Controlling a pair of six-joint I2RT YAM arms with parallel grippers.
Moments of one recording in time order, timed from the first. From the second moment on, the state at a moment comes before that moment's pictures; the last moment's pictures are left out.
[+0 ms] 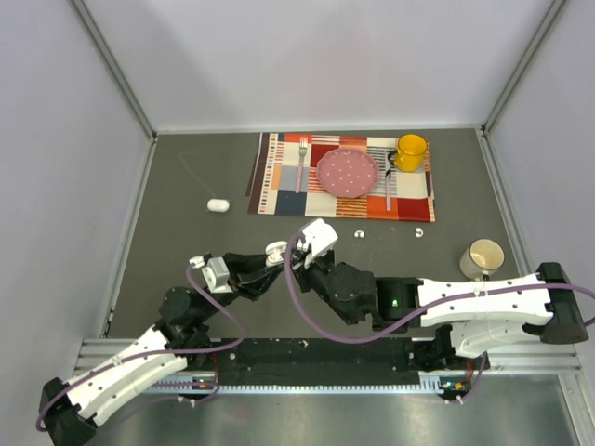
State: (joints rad) left arm -0.83 0.34 0.12 0.65 0.21 -0.13; right arm 1.52 1.23 1.01 0.07 0.81 0.16
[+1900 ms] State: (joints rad) left arm -0.83 0.35 0.12 0.68 0.20 -0.12; right arm 1.27 1.13 1.05 -0.17 0.30 0.66
